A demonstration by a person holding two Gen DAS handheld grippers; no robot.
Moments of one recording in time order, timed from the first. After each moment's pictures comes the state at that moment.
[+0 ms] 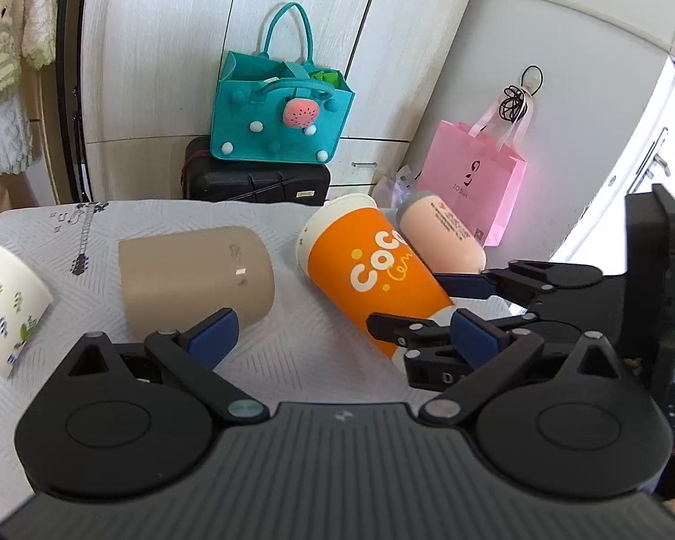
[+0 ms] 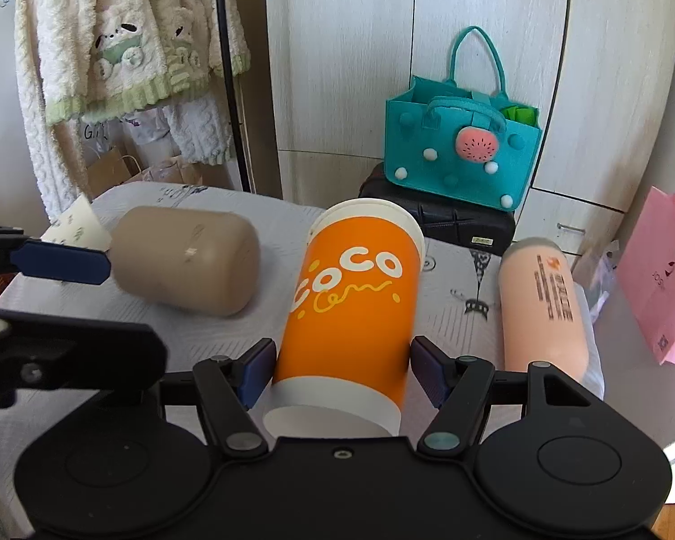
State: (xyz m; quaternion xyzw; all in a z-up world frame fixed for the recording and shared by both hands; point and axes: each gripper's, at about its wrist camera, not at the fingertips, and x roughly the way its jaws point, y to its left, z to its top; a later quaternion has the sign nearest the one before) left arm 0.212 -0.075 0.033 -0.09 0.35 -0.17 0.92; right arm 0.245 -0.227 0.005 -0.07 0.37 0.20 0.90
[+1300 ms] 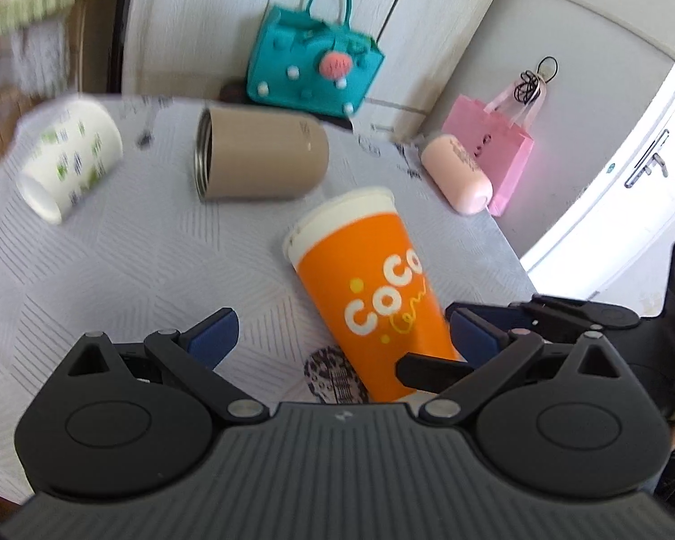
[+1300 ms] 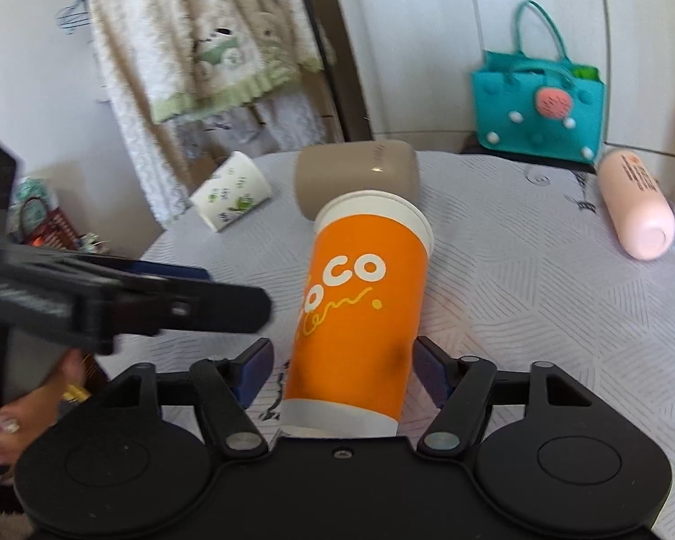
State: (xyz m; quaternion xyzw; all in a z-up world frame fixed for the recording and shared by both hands) left arm 0.134 -0.020 -0.002 -0.15 0.40 -0.16 0.89; right arm 0.132 -0.212 -0.006 0.01 0.38 0.30 0.87
